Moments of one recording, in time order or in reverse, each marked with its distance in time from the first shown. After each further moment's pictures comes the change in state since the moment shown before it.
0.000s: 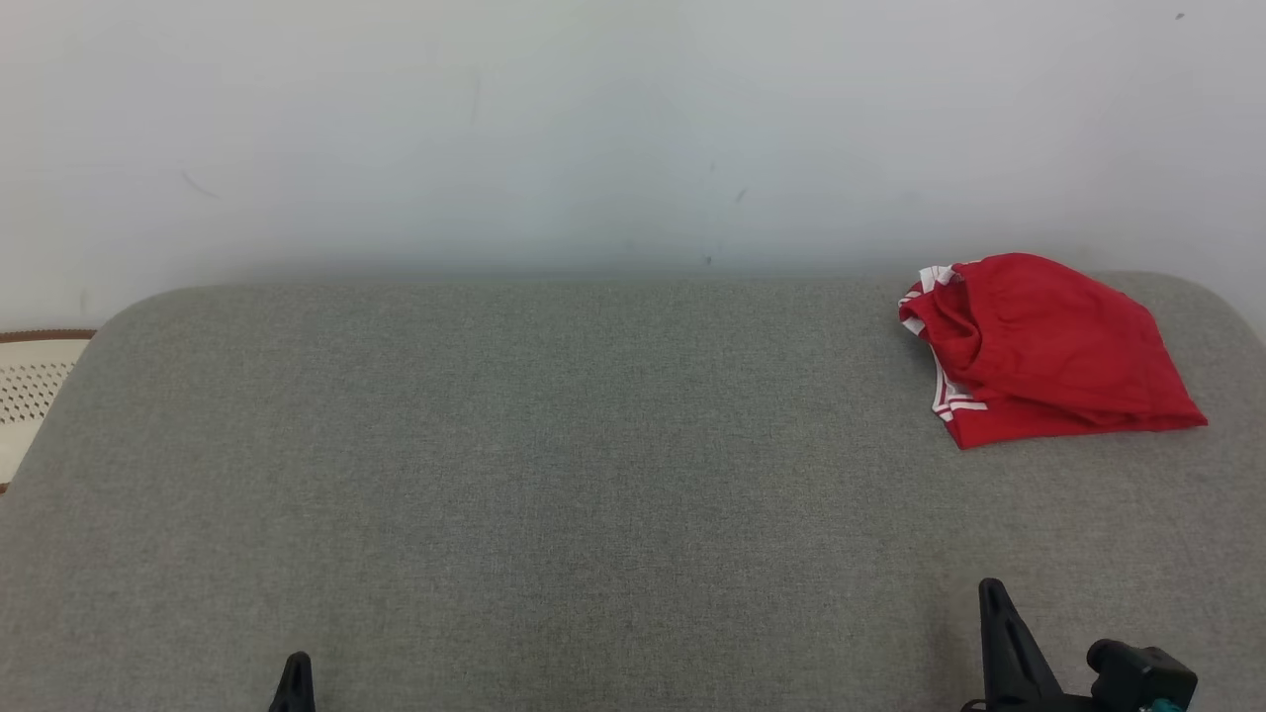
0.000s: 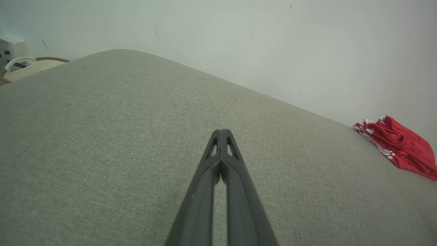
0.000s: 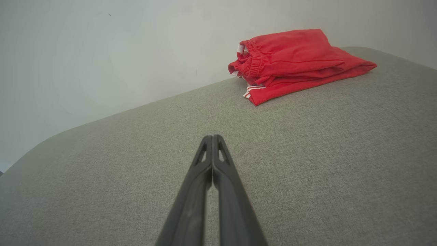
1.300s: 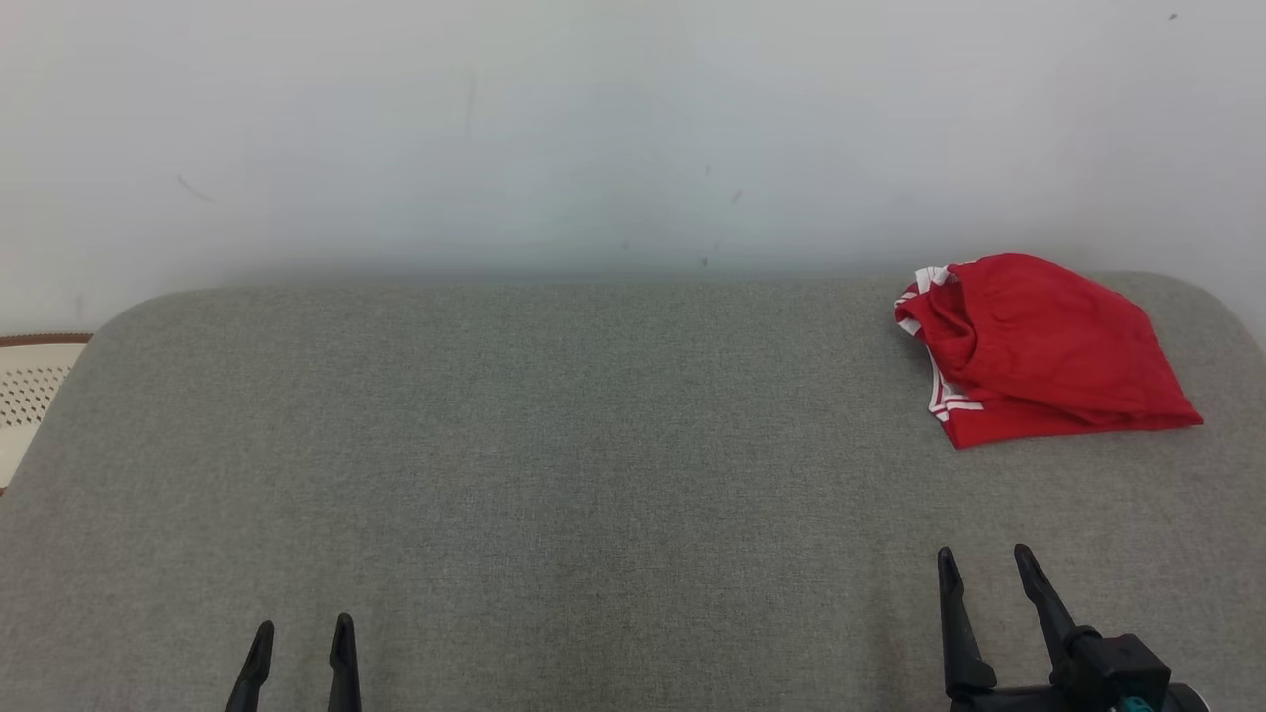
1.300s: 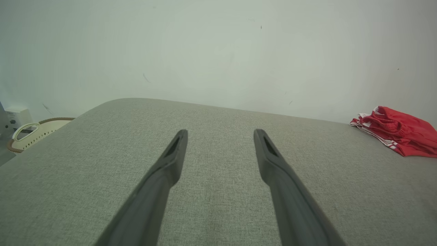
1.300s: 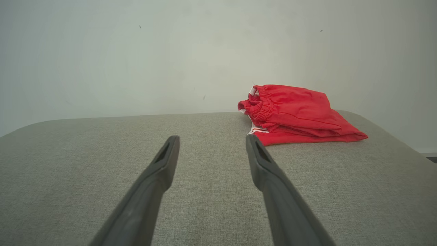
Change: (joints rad) left arm 0.002 0.002 -0.009 -0.093 0.192 0.018 -0.044; right arm 0.004 0.007 0.002 -0.092 -0.240 0.000 -0.060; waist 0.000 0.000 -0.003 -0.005
